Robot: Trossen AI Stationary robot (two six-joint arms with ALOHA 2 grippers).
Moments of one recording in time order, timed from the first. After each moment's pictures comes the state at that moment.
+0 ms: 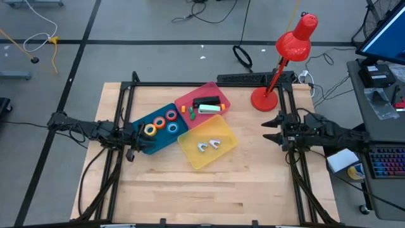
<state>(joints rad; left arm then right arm) -0.27 0.16 0.12 0.04 -0.11 -0.20 -0.08 0.07 0.34 -0.43 -0.05 0.32</state>
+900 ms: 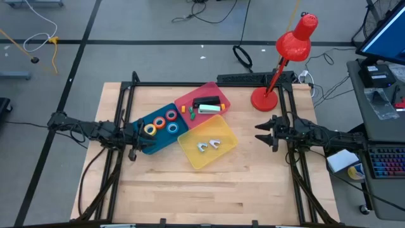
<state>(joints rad) -0.27 0.16 0.12 0.00 -0.17 -0.14 -0.08 0.00 0.10 -0.27 0.03 0.41</state>
